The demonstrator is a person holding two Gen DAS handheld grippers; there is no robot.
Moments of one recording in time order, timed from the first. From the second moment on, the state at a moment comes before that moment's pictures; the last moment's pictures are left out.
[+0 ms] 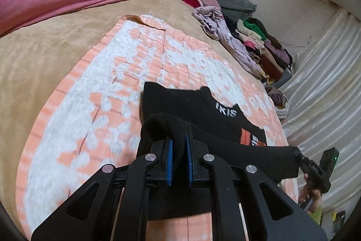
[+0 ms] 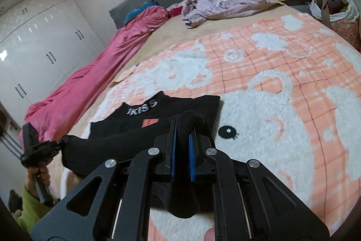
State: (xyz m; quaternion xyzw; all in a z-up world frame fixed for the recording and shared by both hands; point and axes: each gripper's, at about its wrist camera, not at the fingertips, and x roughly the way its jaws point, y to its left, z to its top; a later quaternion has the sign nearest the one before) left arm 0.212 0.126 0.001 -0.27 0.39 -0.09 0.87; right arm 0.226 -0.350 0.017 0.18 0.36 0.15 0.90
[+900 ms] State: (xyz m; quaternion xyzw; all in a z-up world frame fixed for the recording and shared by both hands) left arm 0.245 0.127 -0.028 -0.27 0.38 -0.09 0.88; right arm 0.247 -0.344 -0.005 0.09 0.38 0.08 0.92
